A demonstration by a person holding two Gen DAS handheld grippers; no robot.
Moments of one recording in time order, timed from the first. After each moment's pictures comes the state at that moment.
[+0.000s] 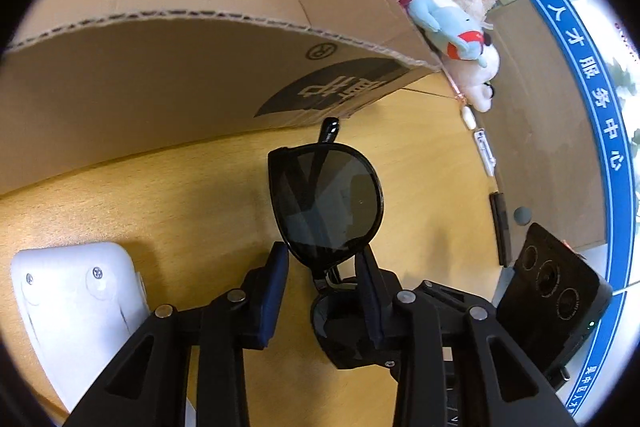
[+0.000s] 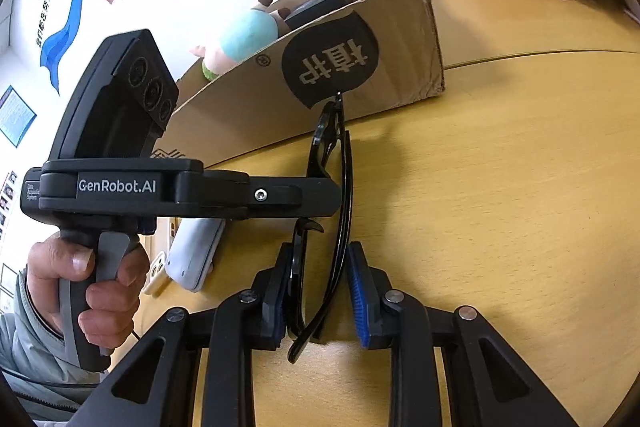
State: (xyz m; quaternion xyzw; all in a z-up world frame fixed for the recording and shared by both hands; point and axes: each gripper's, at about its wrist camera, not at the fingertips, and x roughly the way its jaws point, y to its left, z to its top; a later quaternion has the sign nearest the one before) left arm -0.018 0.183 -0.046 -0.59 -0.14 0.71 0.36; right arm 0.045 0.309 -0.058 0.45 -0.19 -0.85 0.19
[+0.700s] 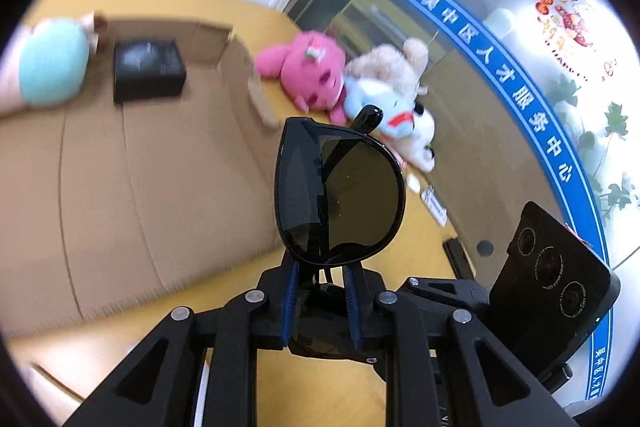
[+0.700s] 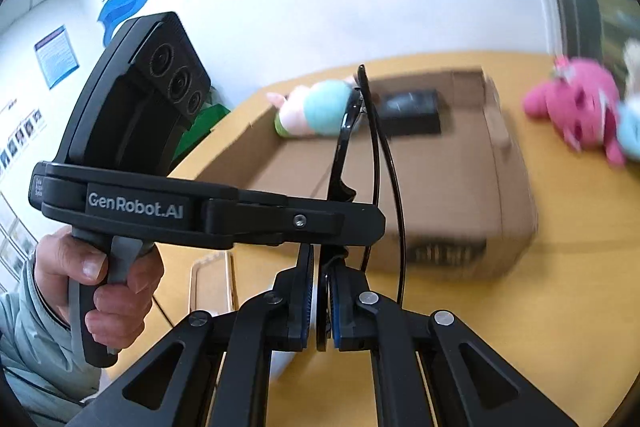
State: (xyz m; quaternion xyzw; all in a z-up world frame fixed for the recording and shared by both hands) left arm -0.054 0.150 0.078 -0.47 -0.13 0.77 0.41; right arm 0.023 0.255 0.074 0.35 -0.08 -0.90 0.25
